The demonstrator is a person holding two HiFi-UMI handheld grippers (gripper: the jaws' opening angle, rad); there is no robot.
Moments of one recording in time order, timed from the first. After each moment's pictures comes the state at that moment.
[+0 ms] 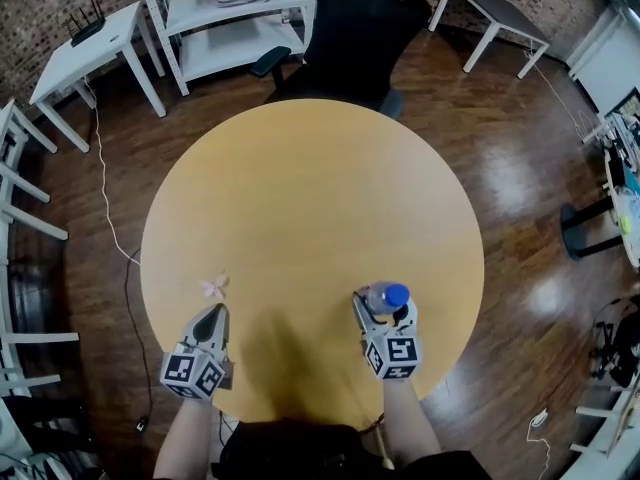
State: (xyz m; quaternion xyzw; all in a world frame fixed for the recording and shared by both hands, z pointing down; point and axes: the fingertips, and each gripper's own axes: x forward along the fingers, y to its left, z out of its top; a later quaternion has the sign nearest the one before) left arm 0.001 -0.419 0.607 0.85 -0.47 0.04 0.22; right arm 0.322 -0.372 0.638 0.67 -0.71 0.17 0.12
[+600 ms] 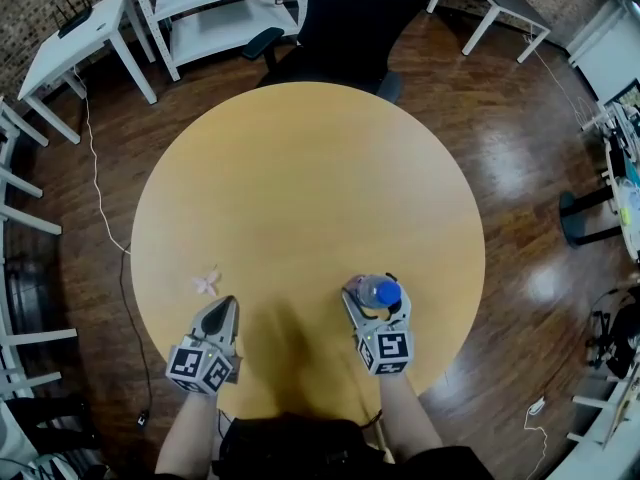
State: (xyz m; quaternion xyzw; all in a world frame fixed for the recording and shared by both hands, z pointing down) left arm 0.037 -0.425 0.619 0.87 -0.43 0.05 0.24; right arm 0.310 -0.378 0.657 0.66 -0.72 0.16 0.14
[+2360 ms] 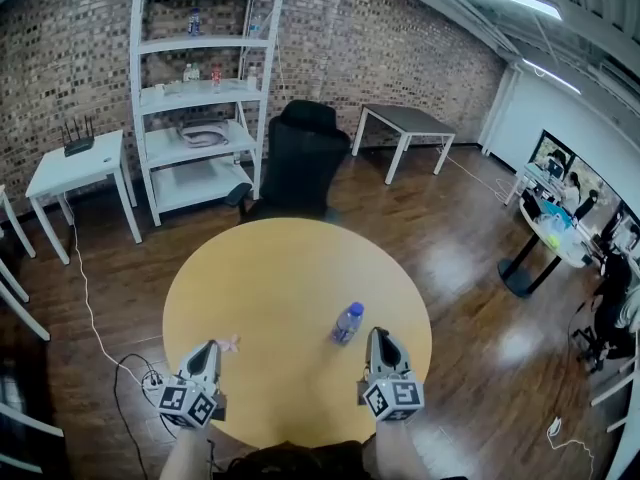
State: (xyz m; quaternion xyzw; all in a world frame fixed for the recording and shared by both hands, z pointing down) left arm -0.067 -0.395 0.477 0.91 -0.38 -0.13 0.13; right arm 0.257 -0.264 0.426 0.76 -0.64 -0.01 -0.05
